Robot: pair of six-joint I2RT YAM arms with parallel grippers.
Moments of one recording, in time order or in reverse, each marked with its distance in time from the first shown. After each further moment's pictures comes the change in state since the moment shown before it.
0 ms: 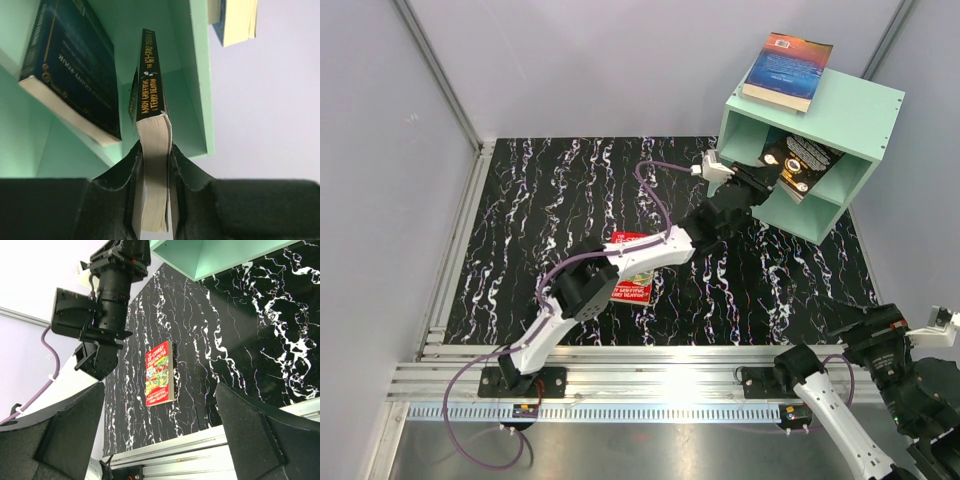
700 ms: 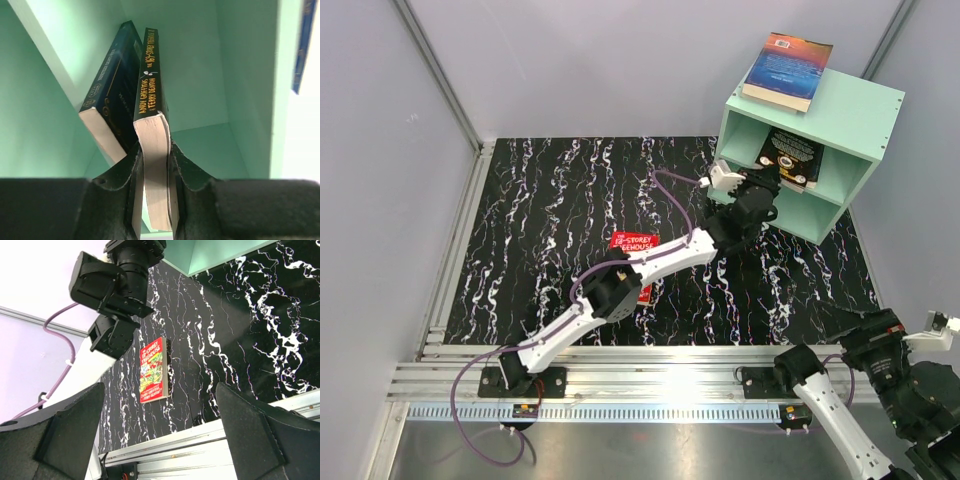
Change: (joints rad) left arm -0.038 0.322 0.520 -0.308 -0.351 -0.010; right arm 0.001 -0.039 -0.021 -0.035 -0.002 0.002
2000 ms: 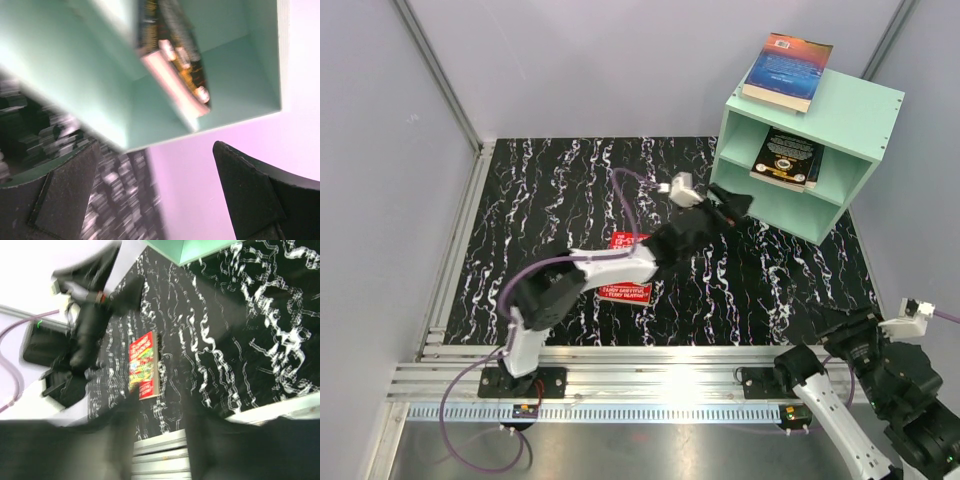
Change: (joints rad) left arm 0.053 -0.545 -0.980 0.379 0.415 0.175; right arm 0.006 -0.020 -0.143 0.065 -0.013 -0.006
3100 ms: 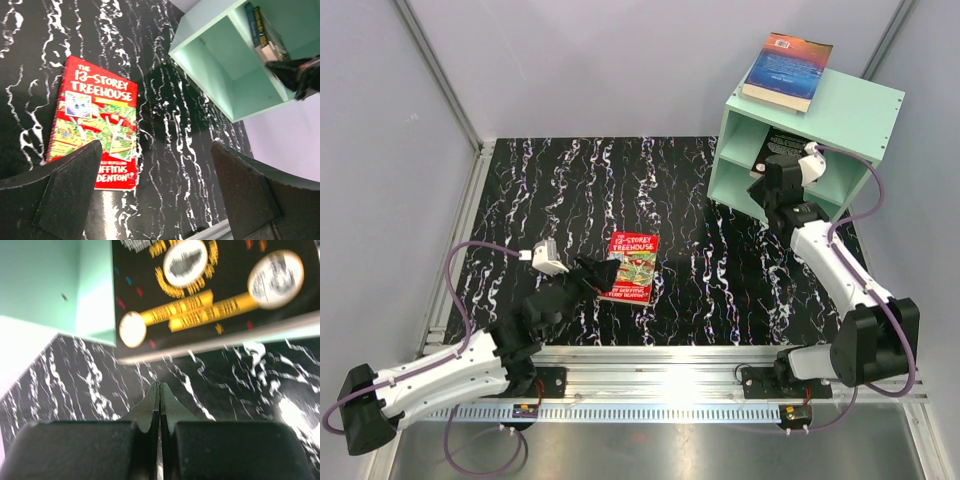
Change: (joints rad) left arm 0.013 -1.442 -1.125 -0.490 -0.212 0.224; right arm -0.252 1.285 0.061 0.990 0.039 -0.174
